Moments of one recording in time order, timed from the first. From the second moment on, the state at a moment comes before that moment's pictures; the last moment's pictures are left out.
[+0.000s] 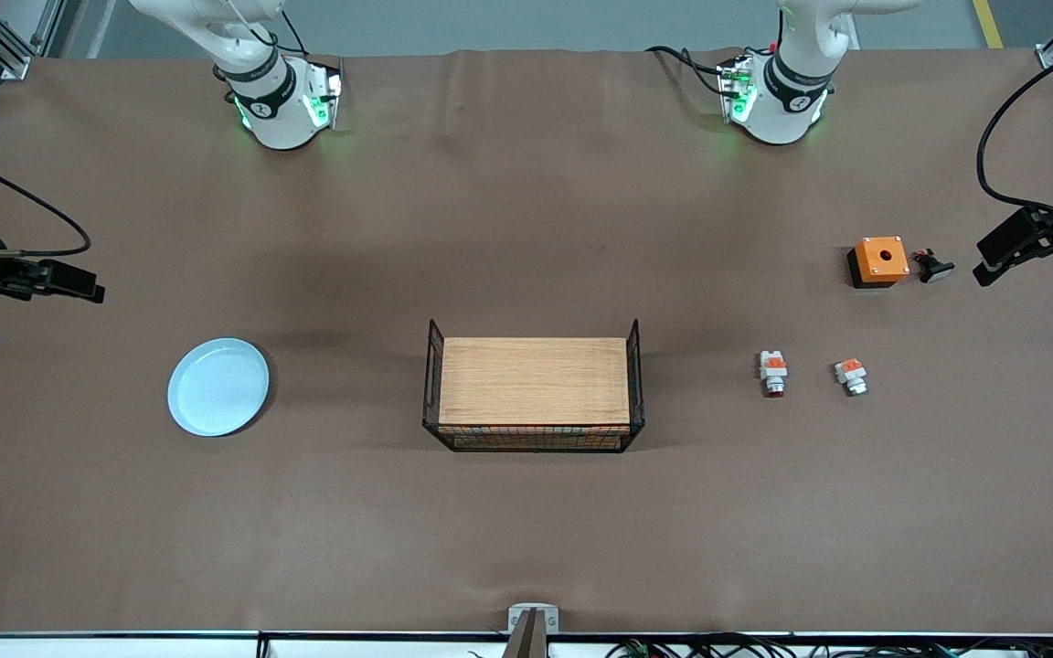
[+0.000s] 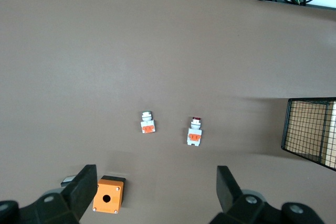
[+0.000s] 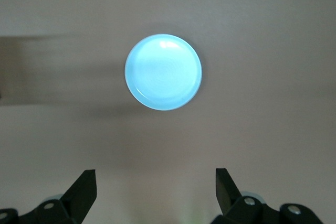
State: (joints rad) left arm -0.05 -0.02 0.02 -1.60 0.01 1.75 -0.15; right arm -0.03 0.16 -0.04 -1.54 -0.02 1.54 -0.01
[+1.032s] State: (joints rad) left arm -0.05 -0.02 0.02 -1.60 0.01 1.75 -0.15; right arm 0.00 0.16 -0.05 -1.38 -0.03 1.45 0.03
